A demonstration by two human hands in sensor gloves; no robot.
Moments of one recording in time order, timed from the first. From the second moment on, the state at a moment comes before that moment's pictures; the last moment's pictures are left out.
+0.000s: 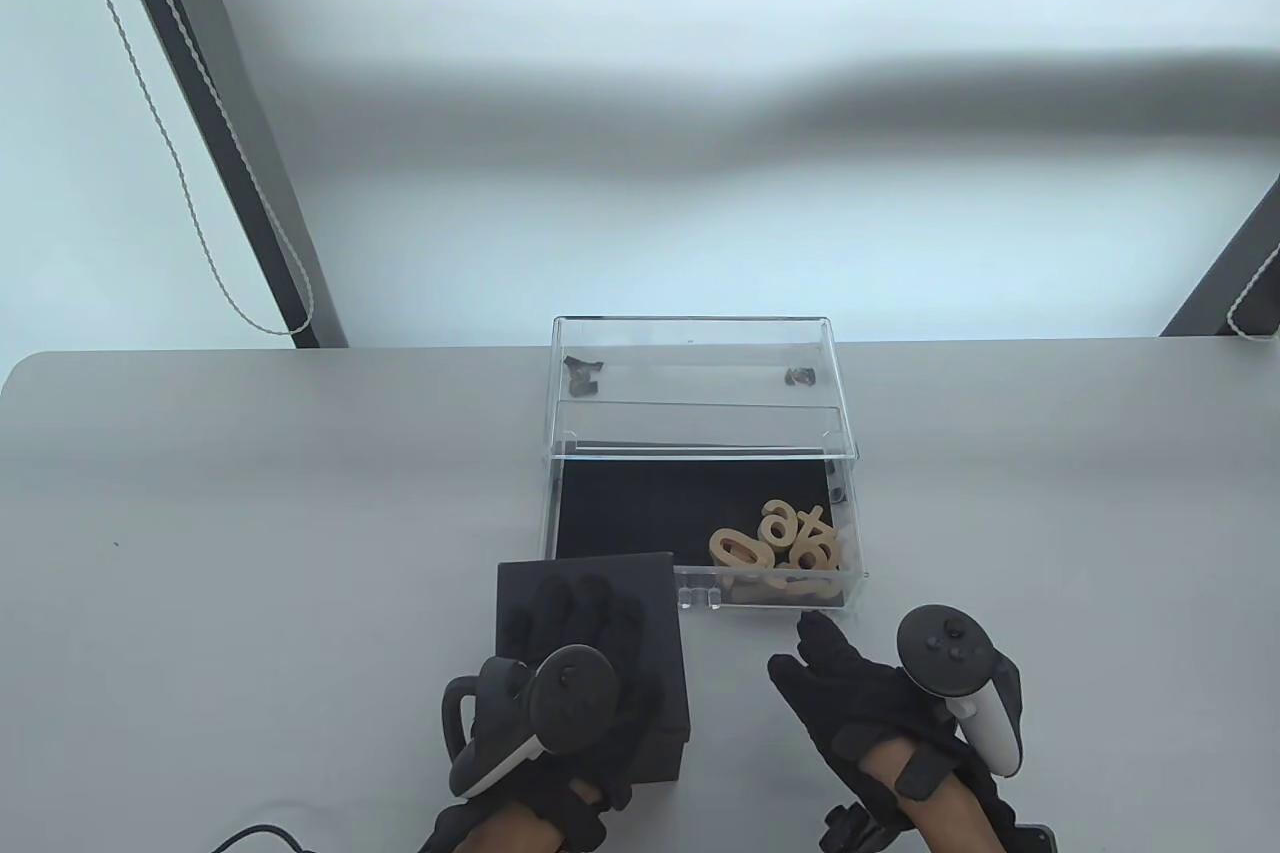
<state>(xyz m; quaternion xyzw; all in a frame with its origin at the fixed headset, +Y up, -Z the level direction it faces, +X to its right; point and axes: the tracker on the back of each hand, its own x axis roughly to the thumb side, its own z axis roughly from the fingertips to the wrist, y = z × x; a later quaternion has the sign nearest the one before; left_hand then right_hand) -0.111 -0.681 -0.250 -0.02 -0.14 0.16 0.98 0.185 -0.709 -0.264 0.04 0.18 0.84 0.51</state>
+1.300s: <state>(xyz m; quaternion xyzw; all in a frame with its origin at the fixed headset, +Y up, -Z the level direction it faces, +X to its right) -0.245 -0.685 -0.287 0.06 -0.01 0.14 0.99 0.182 -0.716 -0.264 0.03 0.20 0.83 0.52</state>
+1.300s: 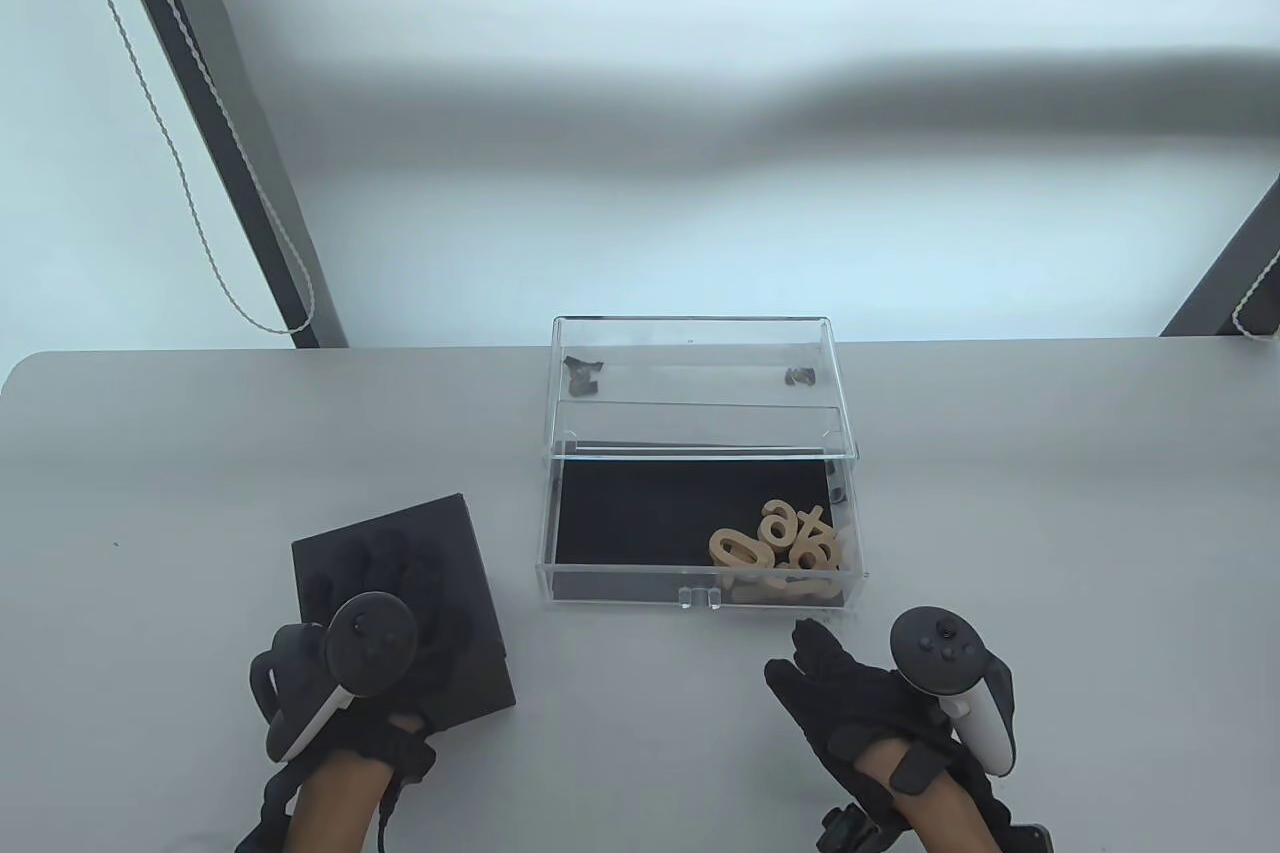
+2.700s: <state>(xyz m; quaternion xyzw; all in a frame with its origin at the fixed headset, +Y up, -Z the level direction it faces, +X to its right) -0.288 -0.689 -0.339 0.16 -0.03 0.14 0.98 0.169 -0.728 -0.260 0.02 0.25 0.82 0.51</state>
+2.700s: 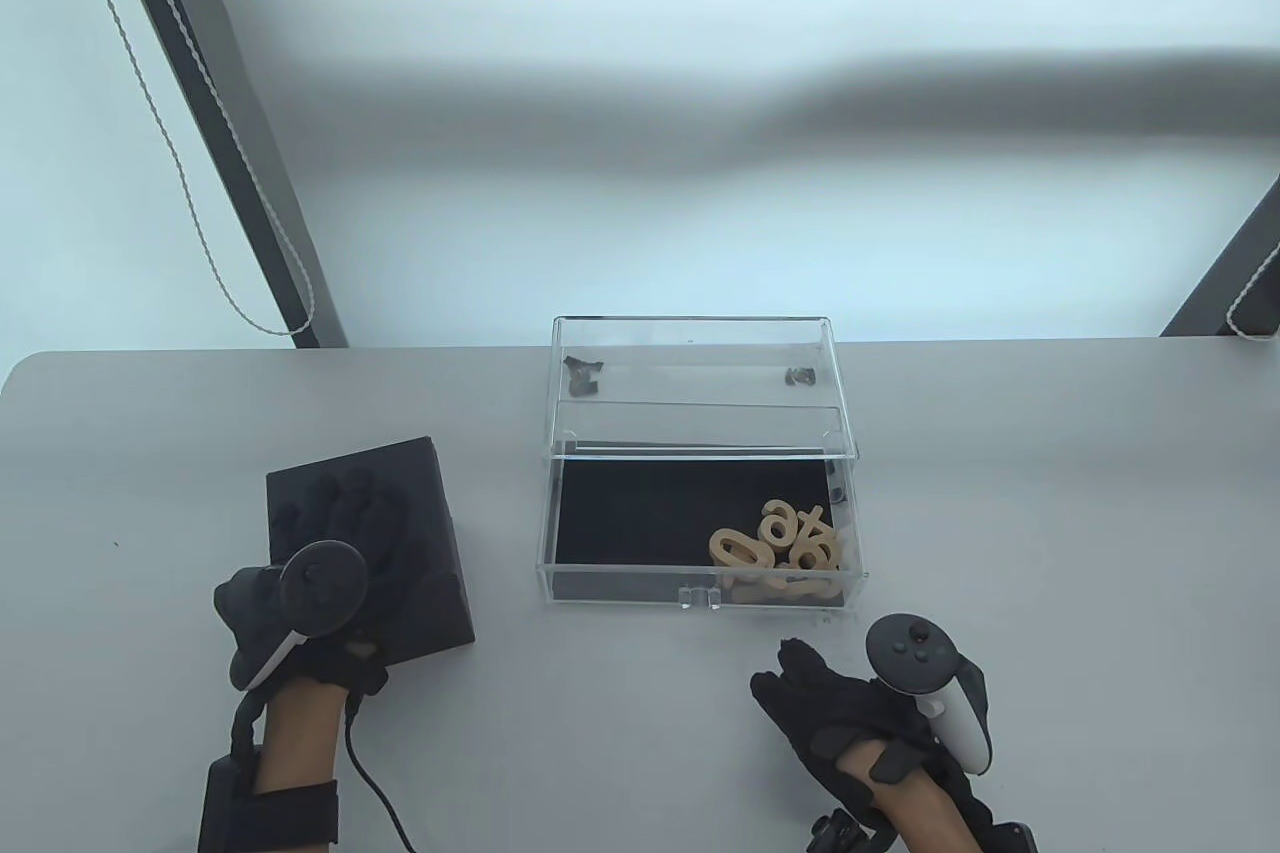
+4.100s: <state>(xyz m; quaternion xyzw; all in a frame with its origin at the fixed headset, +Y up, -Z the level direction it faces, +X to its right) -0.180 -0.694 -0.296 0.11 -0.18 0.19 0.96 0.118 -0.765 -0.283 -0.01 0.19 0.64 0.75</state>
